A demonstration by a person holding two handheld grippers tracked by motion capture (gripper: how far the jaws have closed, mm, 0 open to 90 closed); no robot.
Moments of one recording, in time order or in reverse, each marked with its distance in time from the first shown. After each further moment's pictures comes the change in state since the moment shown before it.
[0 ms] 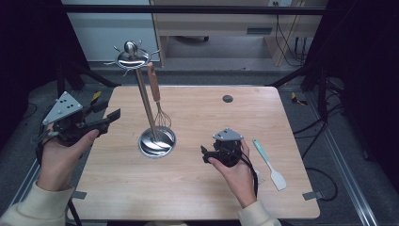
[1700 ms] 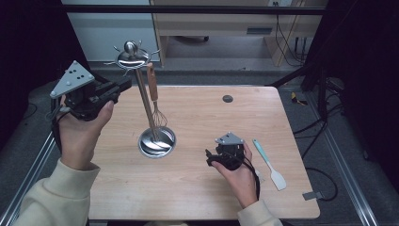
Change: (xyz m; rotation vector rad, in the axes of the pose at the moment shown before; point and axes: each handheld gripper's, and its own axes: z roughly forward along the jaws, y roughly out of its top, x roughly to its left) left arm -0.030 0.074 0.019 -0.125 -0.023 0.001; right arm -0.005 -0.019 0.006 0.046 -0.053 -0.017
